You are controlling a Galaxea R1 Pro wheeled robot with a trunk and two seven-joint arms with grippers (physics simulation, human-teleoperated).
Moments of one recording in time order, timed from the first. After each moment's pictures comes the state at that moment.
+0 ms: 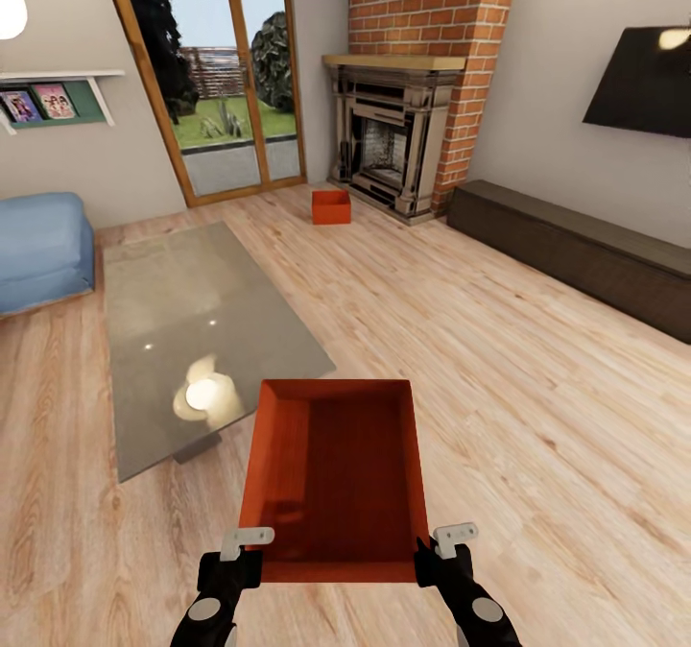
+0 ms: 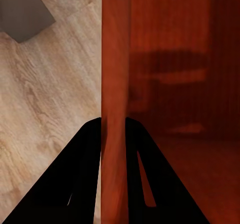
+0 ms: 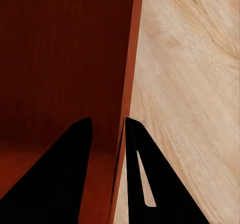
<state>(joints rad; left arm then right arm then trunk) -0.13 -0.10 -0.09 -1.11 -0.04 0.27 0.23 -0.22 0.08 0.06 -0.88 0.09 0.06 0.02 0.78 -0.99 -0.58</state>
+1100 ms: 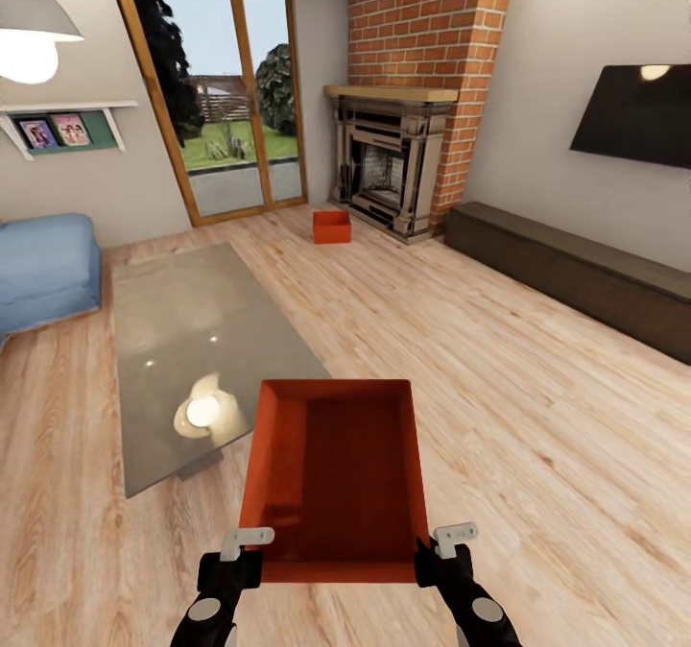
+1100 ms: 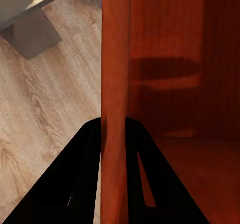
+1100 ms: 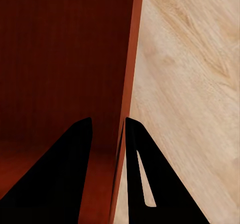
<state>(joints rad) -0.13 -0.10 -0.09 -1.11 -0.04 0.27 0.23 -0.22 0.08 0.06 -0.88 0.09 0.06 0.02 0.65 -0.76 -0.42</state>
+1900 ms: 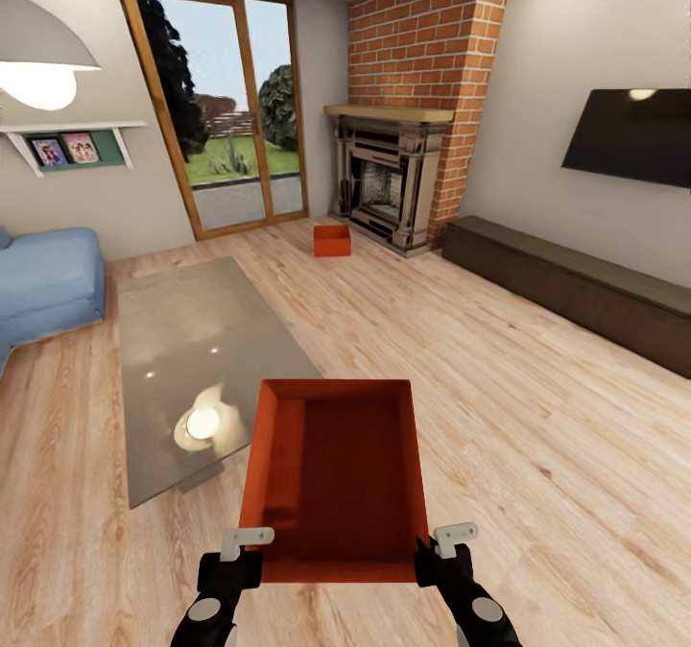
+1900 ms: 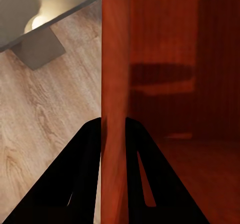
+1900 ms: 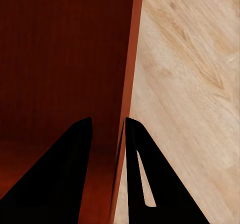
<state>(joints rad) -0.13 -0.10 -0.09 -1.11 -0.04 0.27 0.23 -0.22 0.08 0.06 -0.88 0.09 0.06 0.02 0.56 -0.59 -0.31</state>
